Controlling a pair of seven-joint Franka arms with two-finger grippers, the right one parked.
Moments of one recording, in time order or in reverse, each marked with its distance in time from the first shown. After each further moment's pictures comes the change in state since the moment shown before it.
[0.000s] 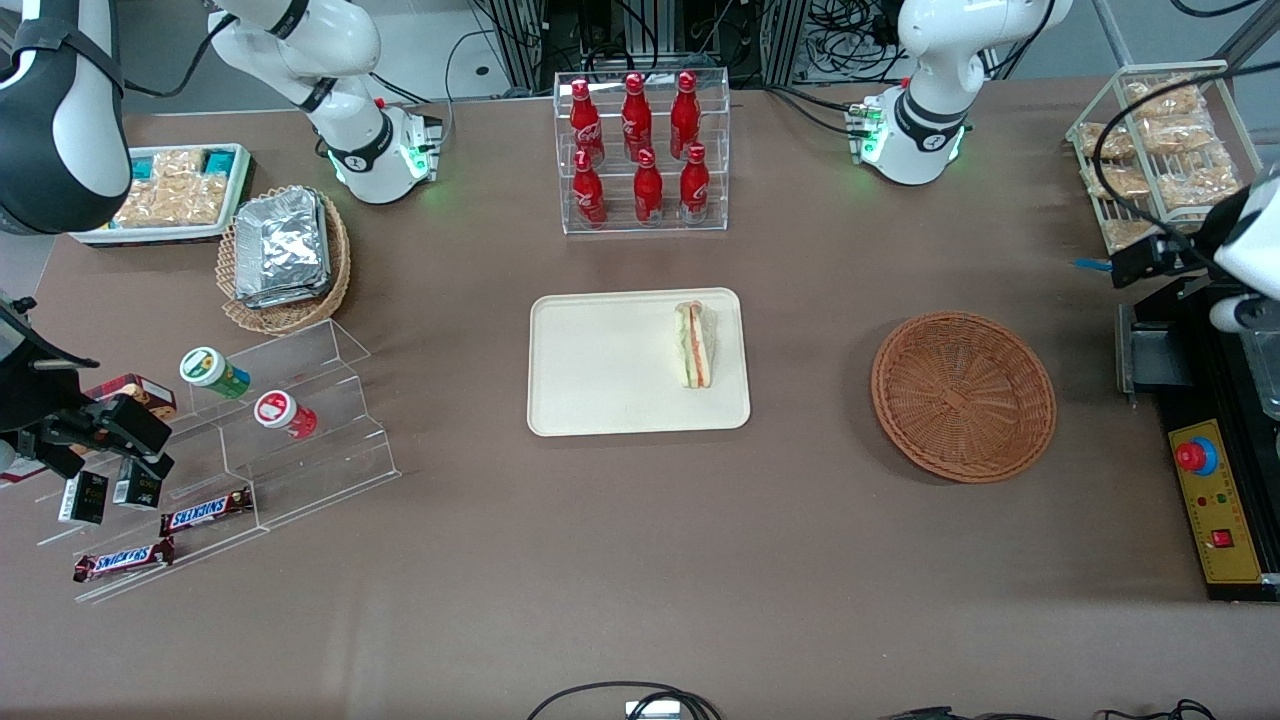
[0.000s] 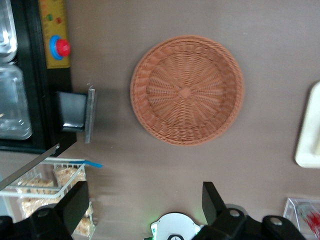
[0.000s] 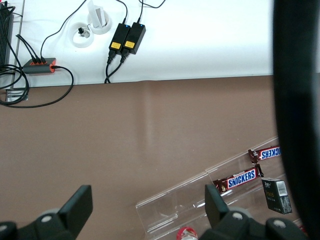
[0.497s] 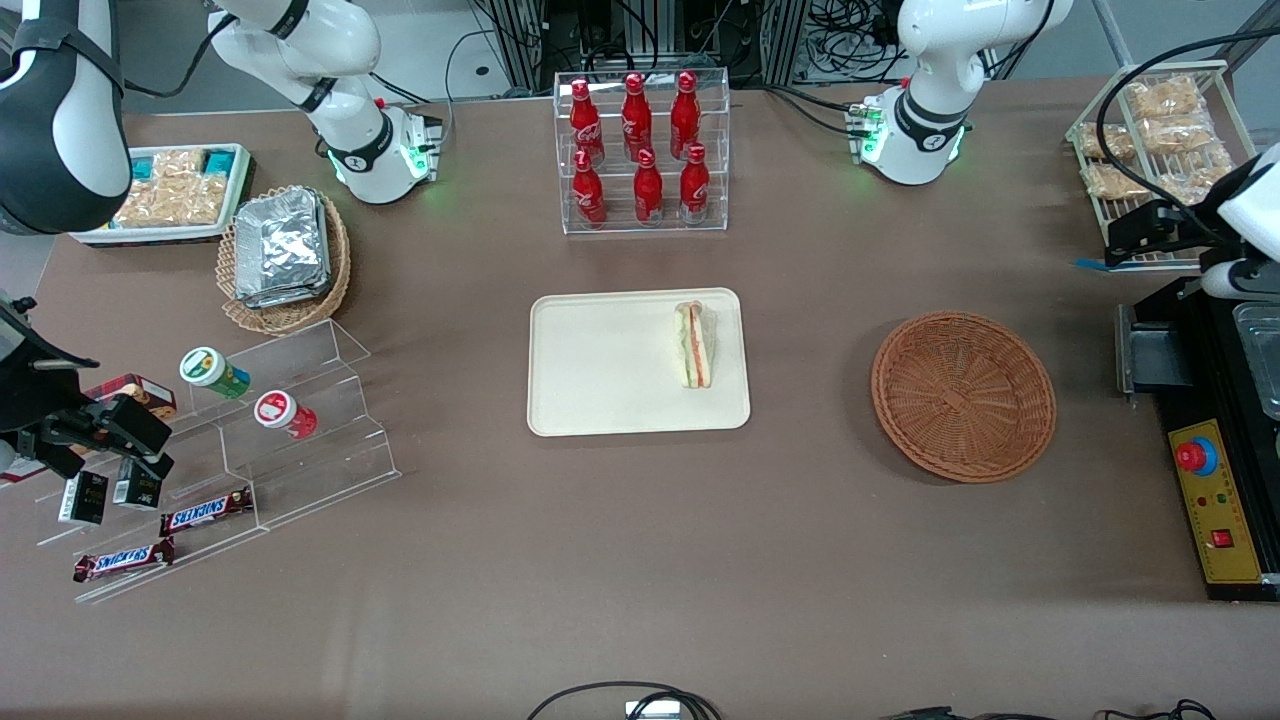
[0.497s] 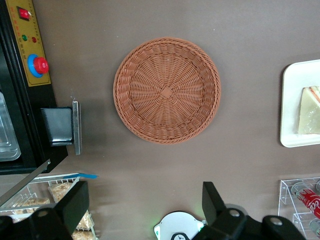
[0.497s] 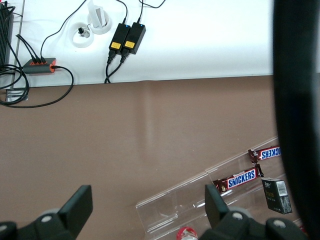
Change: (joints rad) arm -0.036 -0.025 0.030 -0.004 -0.040 0.000 0.098
